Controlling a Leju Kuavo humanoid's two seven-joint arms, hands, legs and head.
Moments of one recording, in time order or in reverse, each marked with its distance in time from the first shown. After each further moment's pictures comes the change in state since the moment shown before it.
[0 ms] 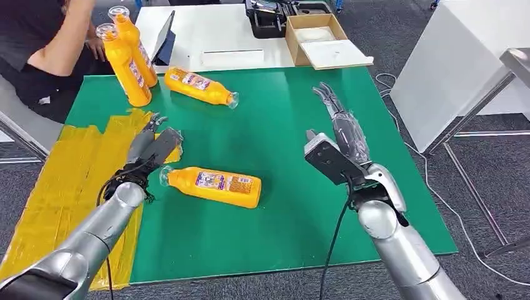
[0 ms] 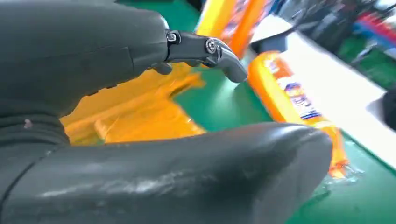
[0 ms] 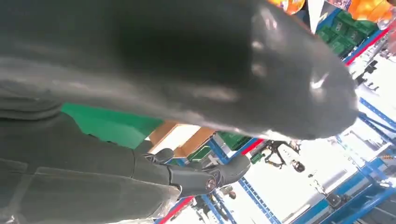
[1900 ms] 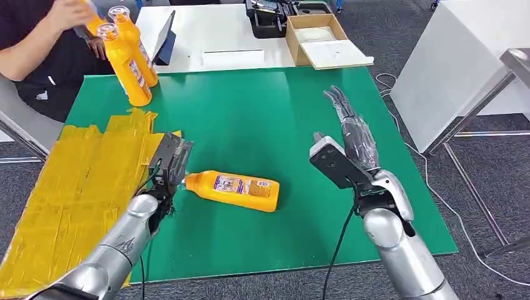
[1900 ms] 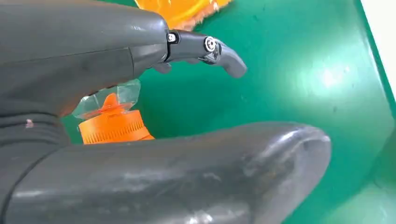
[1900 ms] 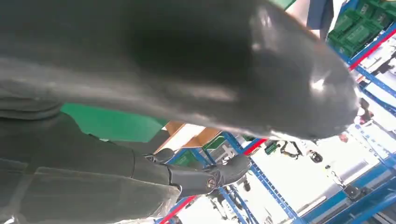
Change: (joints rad) left arm 0.091 -0.131 0.072 -0.026 0.399 -0.227 0.055; right arm 0.070 0.011 -0.070 -0.071 0.087 0.017 0.051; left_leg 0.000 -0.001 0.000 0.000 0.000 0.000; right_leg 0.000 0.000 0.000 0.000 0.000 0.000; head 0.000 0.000
